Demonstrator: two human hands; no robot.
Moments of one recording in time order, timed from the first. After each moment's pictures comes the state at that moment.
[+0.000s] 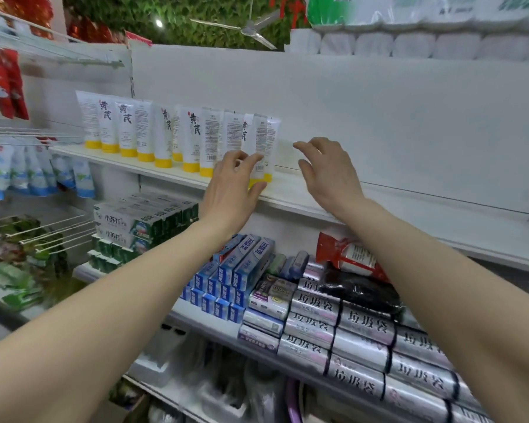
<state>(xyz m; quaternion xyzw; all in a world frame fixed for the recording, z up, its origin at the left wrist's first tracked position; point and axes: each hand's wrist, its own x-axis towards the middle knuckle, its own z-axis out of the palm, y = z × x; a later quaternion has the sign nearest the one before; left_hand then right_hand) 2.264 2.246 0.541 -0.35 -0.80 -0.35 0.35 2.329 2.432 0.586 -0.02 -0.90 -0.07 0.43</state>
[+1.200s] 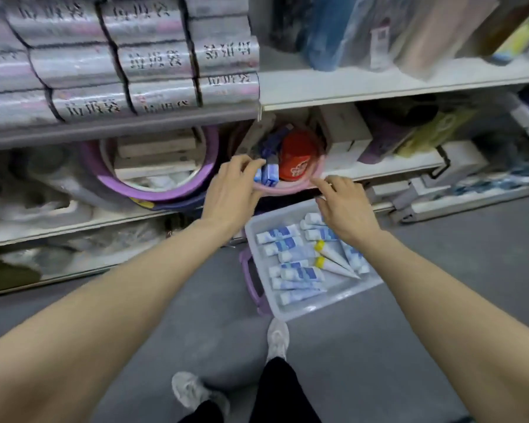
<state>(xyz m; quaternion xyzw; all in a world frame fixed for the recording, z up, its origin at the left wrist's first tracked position) 2.684 2.434 0.176 -0.63 -0.74 -0.21 -0.05 2.907 2.536 0.149 -0.39 -0.92 -0.02 0.08</state>
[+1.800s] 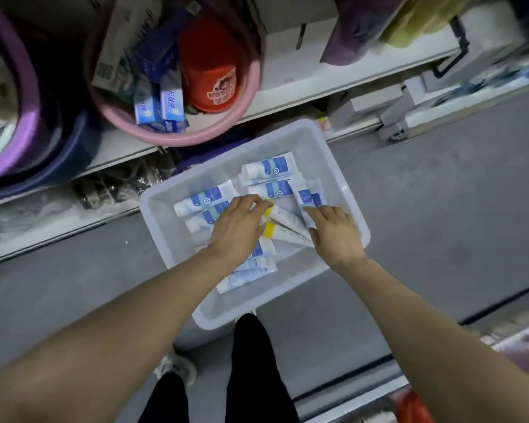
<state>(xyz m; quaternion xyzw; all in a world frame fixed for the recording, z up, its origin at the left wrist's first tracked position) 2.872 2.537 -0.061 -0.68 -0.68 -0.09 -0.28 3.086 2.585 -0.082 -0.51 -0.84 0.15 -0.07</state>
